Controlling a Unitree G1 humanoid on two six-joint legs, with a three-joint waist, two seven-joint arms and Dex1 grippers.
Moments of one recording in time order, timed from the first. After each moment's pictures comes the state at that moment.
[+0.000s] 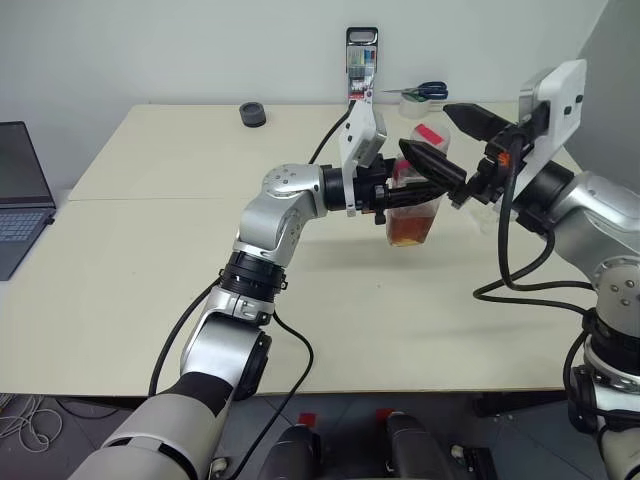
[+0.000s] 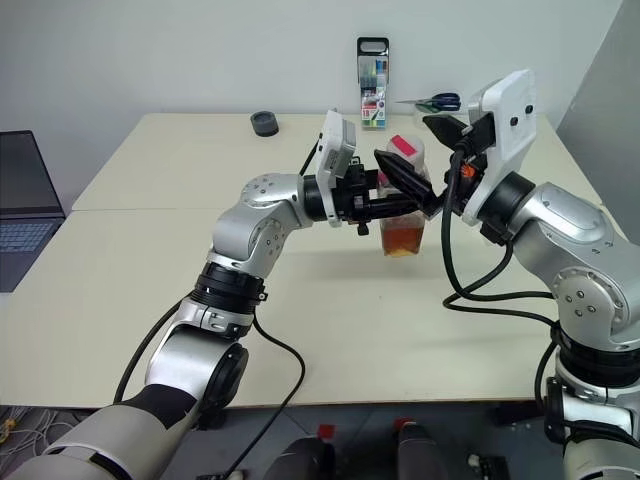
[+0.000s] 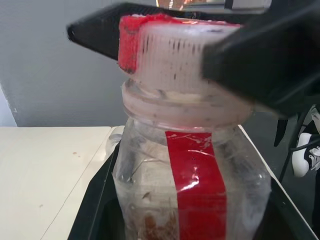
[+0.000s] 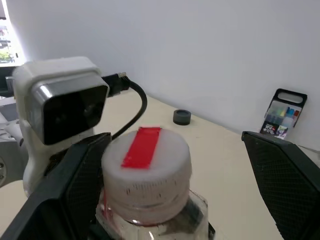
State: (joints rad) left arm -1.03 0.15 -0.11 0.37 -0.36 0.32 -1.10; right arm -0.70 -0.62 -0.17 -0.53 0.78 0.90 0.32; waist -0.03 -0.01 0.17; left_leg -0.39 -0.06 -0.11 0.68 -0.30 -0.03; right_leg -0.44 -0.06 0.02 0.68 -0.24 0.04
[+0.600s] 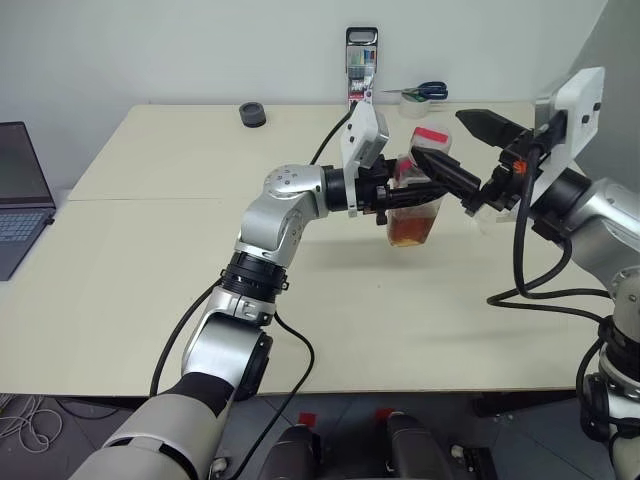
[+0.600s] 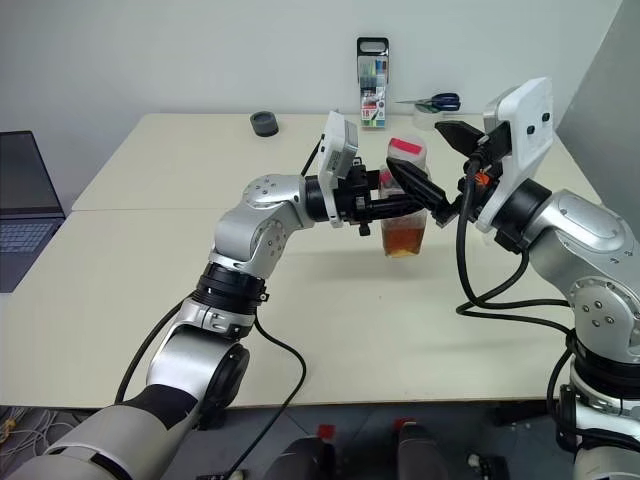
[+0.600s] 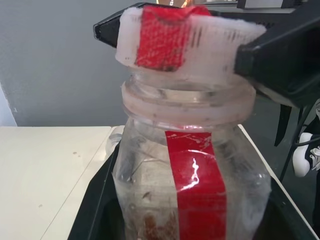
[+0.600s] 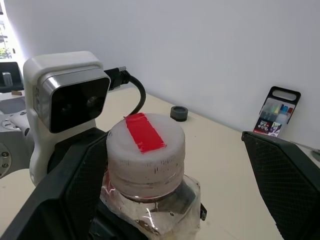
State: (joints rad) left arm -1.03 0.15 -0.11 0.37 -0.35 0.32 -1.10; right arm -0.66 -0.65 -0.22 -0.57 0.83 0.91 0.32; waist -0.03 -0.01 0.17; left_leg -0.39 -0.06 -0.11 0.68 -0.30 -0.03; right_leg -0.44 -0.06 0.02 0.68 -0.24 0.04
